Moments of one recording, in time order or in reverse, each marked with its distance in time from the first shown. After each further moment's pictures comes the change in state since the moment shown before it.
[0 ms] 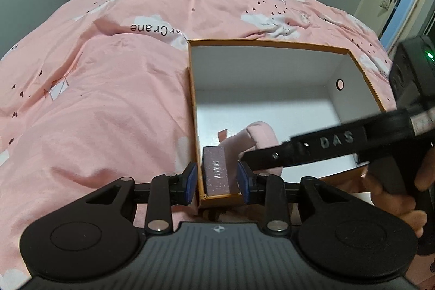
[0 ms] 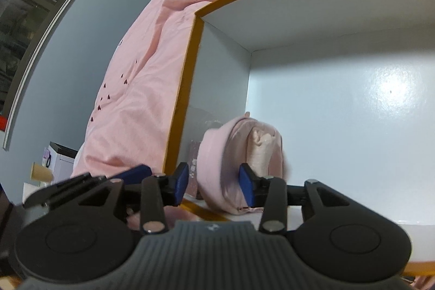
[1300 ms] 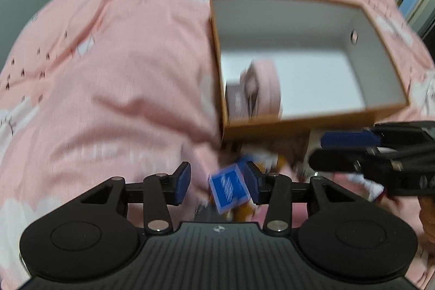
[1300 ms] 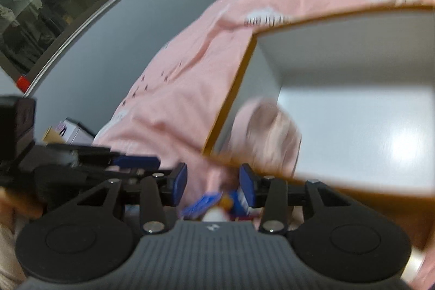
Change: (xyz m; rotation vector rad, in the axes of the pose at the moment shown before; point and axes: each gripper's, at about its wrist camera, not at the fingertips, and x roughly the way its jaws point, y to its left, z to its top) left arm -0.026 0.004 -0.028 0.021 0.238 0.093; right arm -0.058 0.026 -0.072 -0.221 -0.118 0.057
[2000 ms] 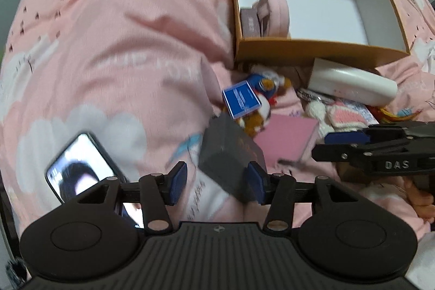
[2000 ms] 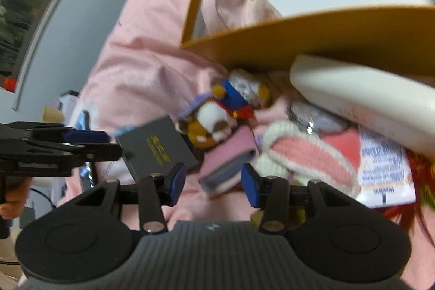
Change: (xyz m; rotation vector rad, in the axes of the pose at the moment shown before) left arm -0.032 0.010 -0.025 -0.039 0.286 0.006; right arm 0.012 -0.012 -0.054 0.229 0.289 -0.011
